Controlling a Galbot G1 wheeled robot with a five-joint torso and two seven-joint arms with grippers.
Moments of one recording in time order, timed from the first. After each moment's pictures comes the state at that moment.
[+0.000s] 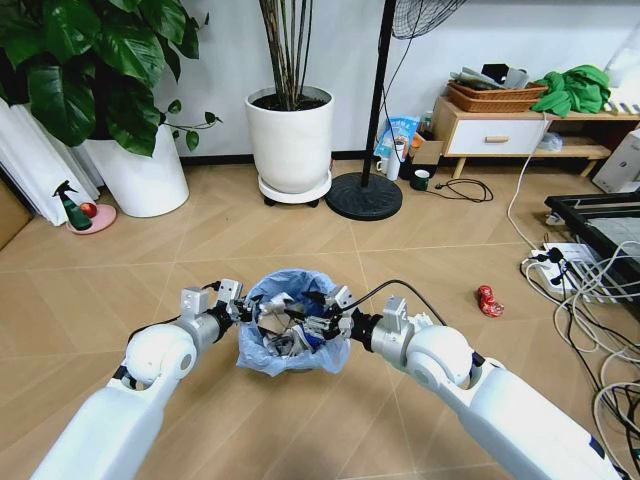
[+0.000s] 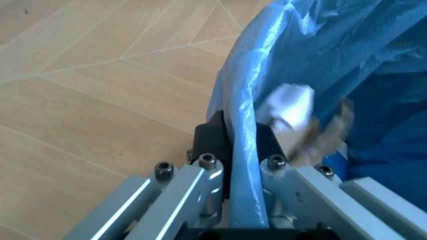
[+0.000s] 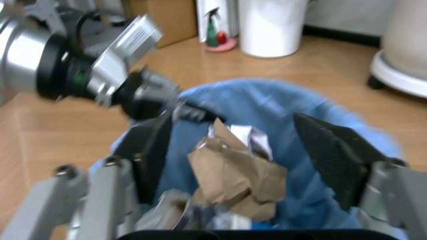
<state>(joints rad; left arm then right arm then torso) 1.05 -1.01 -0.30 -1.88 -0.62 0.67 0.05 -0.90 0.96 -0.09 1.95 0.60 -0.34 -0.25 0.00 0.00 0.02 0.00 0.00</state>
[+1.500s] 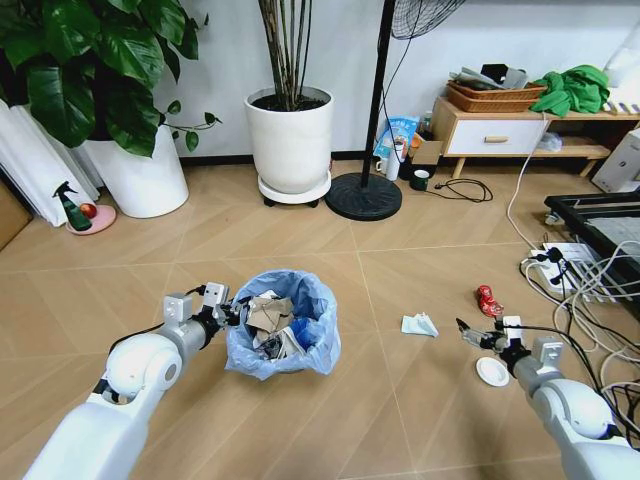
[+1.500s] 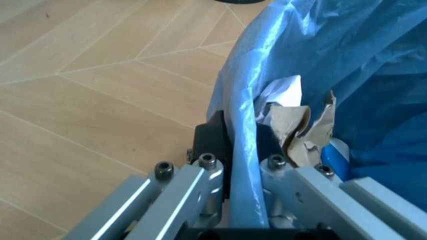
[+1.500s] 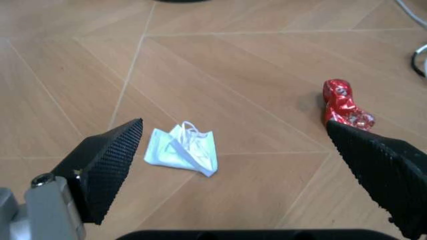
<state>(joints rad) 1.13 -1.01 -0.38 -1.93 -0.61 0.66 0.06 -1.27 1.05 0.67 1.50 0.46 -0.23 -0.23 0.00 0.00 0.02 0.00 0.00</state>
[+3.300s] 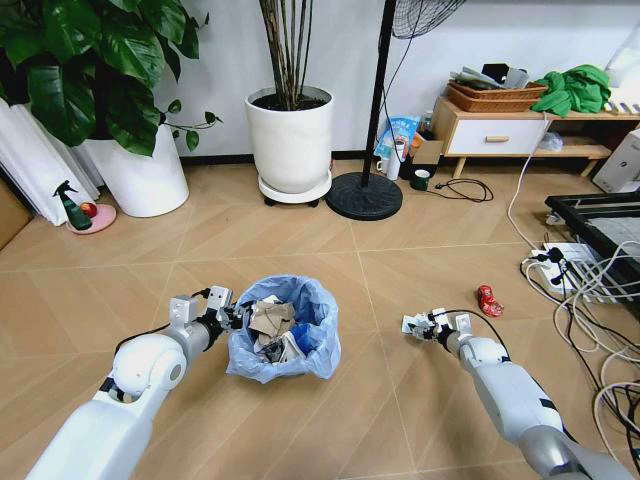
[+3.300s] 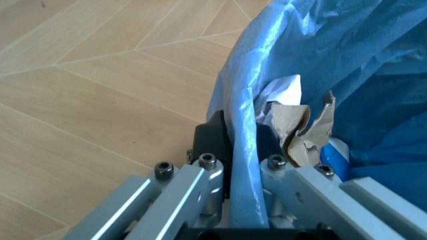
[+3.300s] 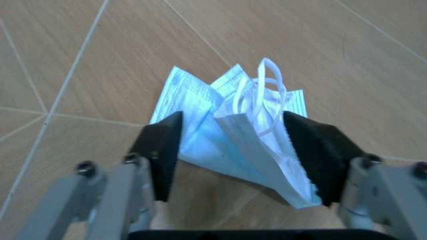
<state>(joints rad) 1.11 -1.00 -0.35 -1.91 -0.61 0.66 0.05 -0.66 1.21 0.32 0.64 0.21 -0.12 -0.35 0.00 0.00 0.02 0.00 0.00</state>
